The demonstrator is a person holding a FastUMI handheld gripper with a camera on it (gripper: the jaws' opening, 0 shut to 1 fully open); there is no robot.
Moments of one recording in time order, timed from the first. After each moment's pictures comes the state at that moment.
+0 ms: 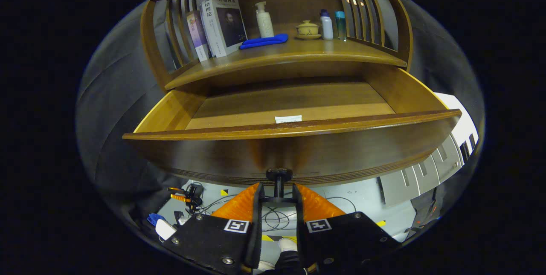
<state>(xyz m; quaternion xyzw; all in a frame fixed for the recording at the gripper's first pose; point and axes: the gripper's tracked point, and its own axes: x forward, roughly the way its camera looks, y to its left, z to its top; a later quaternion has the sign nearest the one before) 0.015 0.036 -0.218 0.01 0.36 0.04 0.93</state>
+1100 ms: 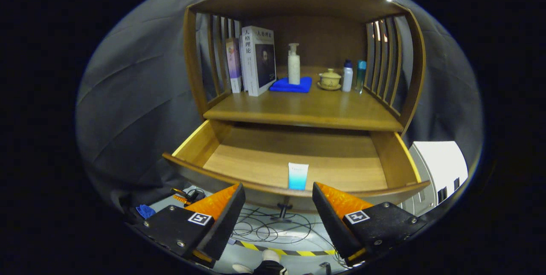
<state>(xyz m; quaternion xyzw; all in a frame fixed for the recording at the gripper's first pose) 0.033 0.048 -0.086 -0.05 0.26 0.09 0.96</state>
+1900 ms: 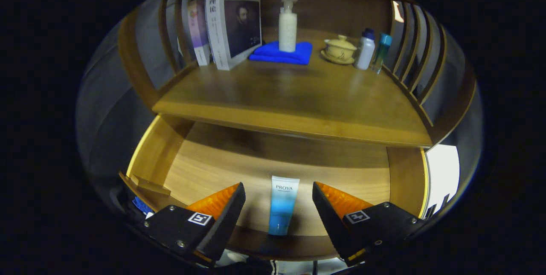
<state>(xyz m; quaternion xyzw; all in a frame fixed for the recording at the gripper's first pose) 0.139 0.035 -0.159 -0.09 0.43 0.07 0.90</state>
